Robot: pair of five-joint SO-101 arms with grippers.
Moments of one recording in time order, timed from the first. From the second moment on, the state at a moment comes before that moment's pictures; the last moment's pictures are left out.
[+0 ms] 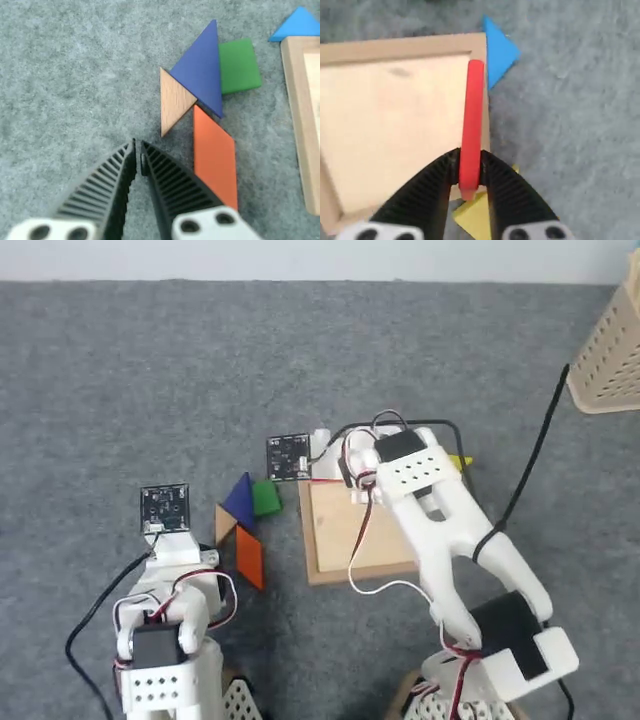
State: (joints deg) left arm -11.8 -103.3 96.9 72.6 6.1; right arm -26.7 -2.7 23.5 53.5 70.0
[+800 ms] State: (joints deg) left arm -11.8 -103.3 96.9 72.6 6.1; right arm -26.6 5.5 23.5 48.9 66.9
